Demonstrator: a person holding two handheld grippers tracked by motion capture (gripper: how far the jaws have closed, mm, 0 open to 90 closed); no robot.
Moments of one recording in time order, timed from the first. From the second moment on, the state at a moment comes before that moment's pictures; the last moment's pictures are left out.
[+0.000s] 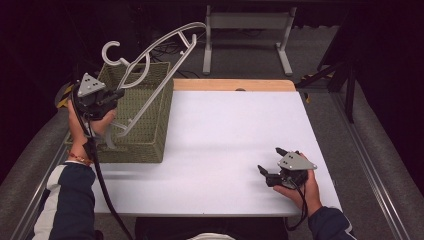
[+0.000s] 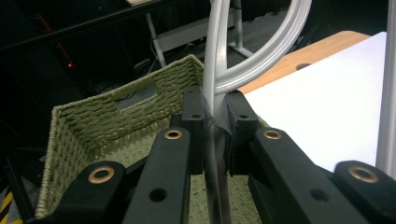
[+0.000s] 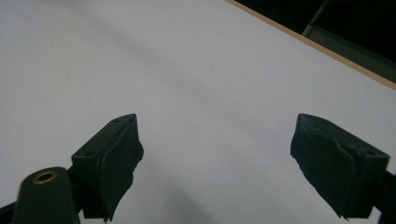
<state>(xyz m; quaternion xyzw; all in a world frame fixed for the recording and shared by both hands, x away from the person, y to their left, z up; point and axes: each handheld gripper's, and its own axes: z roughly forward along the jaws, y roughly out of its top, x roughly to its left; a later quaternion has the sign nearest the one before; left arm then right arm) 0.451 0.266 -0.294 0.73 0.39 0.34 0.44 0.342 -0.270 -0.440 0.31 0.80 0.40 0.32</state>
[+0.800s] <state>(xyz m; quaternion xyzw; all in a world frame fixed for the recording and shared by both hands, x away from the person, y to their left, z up) 0.501 0.283 -0.317 0.75 0.43 0.35 0.36 0.344 -0.271 -0.444 0.32 0.80 0.39 0.32</state>
